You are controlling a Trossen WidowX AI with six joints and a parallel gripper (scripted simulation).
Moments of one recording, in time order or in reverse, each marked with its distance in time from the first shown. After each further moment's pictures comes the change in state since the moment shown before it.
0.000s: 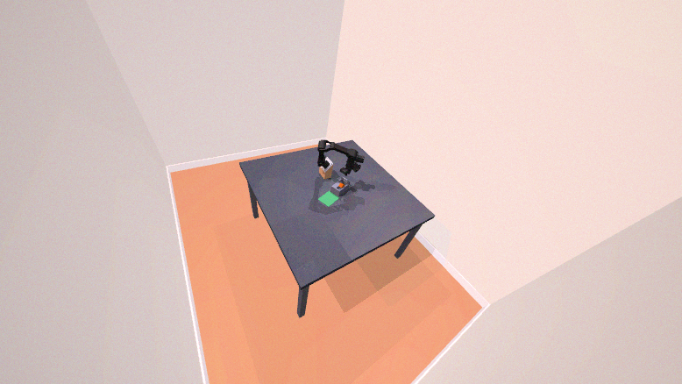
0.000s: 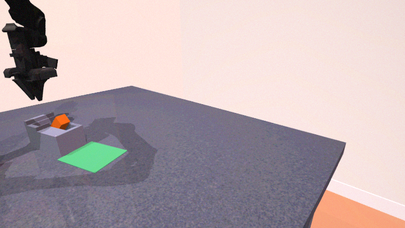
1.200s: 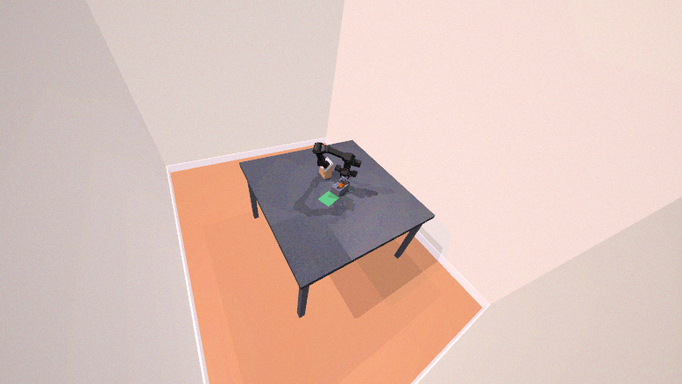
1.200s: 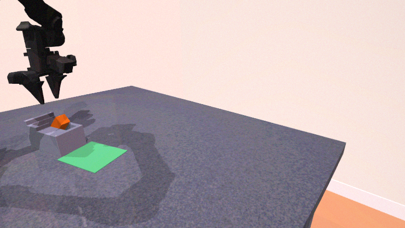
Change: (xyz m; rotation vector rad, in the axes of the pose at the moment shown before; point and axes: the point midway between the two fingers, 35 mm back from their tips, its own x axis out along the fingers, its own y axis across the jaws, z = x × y) arm 0.000 -0.057 0.009 1.249 0.015 -0.005
